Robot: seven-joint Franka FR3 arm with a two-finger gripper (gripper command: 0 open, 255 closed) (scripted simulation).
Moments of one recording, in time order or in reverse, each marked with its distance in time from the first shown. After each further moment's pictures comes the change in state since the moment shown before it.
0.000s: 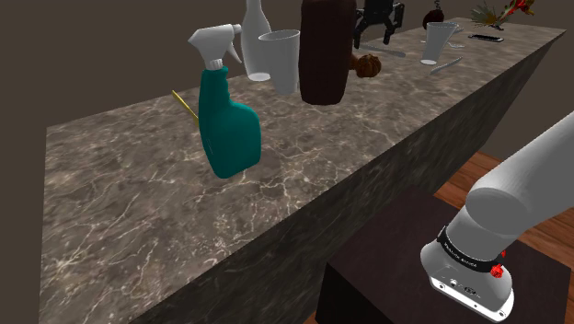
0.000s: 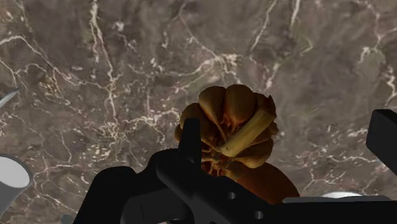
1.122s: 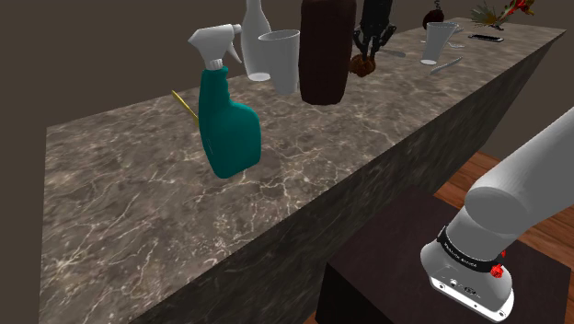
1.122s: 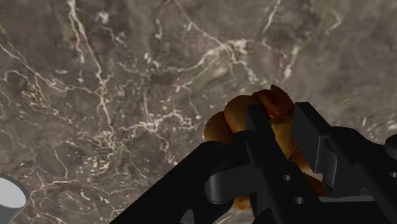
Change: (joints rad) arm -0.018 0.030 -0.012 -0.061 -0.010 0.099 0.061
